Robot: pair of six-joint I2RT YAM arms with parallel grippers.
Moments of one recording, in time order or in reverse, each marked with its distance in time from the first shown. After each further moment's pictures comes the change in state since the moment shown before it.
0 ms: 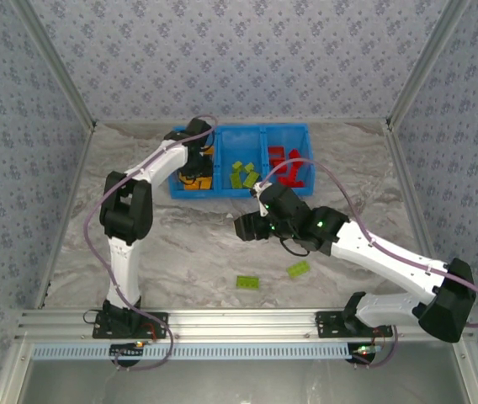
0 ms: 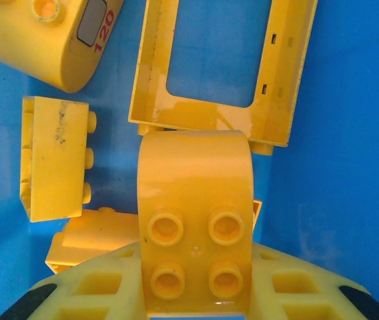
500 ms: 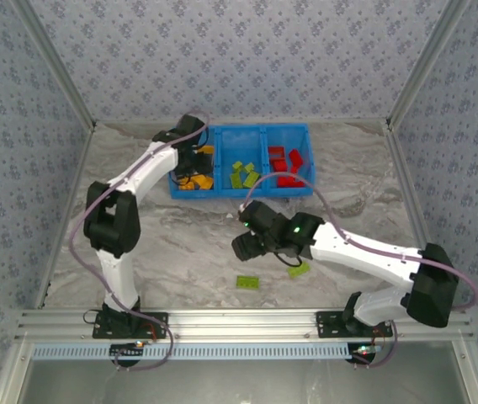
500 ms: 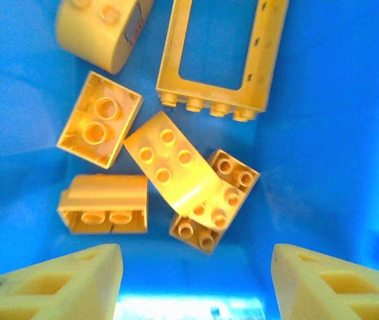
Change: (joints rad) left arm -0.008 -0.219 -0.119 0.002 0.000 -0.042; right arm 0.133 0.139 0.004 -0.155 0.102 -0.051
